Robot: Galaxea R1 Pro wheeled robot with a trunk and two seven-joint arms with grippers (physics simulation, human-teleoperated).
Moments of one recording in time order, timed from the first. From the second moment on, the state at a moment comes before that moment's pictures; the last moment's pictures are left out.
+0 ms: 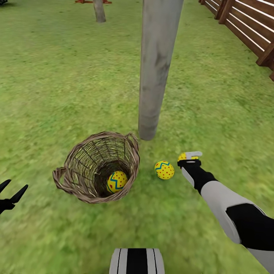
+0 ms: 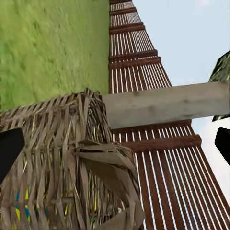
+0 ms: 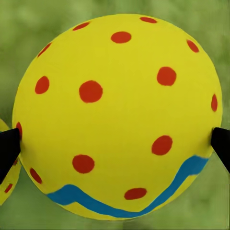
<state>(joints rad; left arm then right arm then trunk) -0.50 0.41 0.93 -0.76 0.42 0.92 -1.53 -1.13 -0.05 0.25 -0.33 -0.16 0.28 -0.36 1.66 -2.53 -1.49</state>
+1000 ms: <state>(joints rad) -0.50 0.41 0.93 -0.77 0.42 0.92 -1.53 -1.13 -0.04 0.32 -0.40 -0.17 0.29 -0.41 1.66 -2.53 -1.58</state>
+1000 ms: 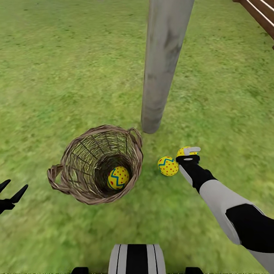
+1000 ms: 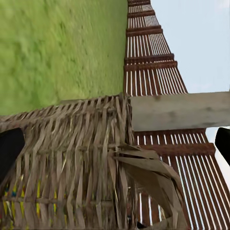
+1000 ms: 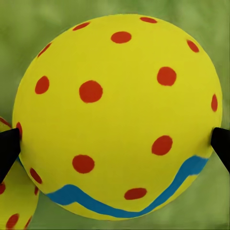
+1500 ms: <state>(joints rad) -0.50 0.41 0.93 -0.76 0.42 0.92 -1.53 -1.13 -0.05 0.32 -0.39 -0.17 0.30 -0.41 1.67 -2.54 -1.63</state>
